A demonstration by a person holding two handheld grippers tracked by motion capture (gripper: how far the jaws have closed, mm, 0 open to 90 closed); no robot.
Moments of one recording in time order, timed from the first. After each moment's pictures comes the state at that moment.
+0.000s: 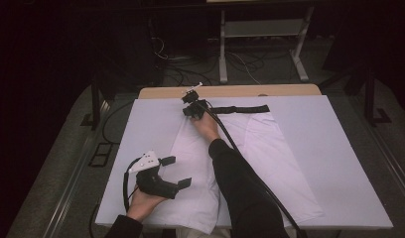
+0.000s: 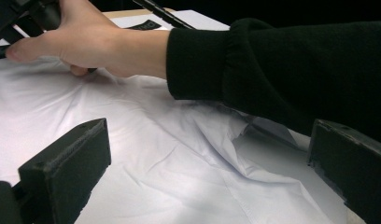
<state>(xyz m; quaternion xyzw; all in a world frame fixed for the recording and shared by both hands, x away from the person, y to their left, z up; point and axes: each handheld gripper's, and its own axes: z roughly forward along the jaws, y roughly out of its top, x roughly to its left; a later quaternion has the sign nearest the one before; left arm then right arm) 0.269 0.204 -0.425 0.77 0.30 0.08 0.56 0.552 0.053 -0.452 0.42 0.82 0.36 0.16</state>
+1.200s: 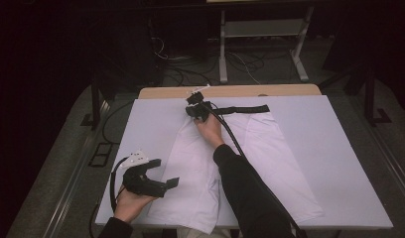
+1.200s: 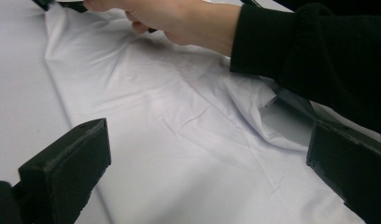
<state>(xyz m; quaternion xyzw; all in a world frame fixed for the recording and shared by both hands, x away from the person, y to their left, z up) 0.263 0.232 -0.410 0.78 0.37 0.08 0.49 0.529 0.035 -0.440 0.41 0.80 0.40 0.14</state>
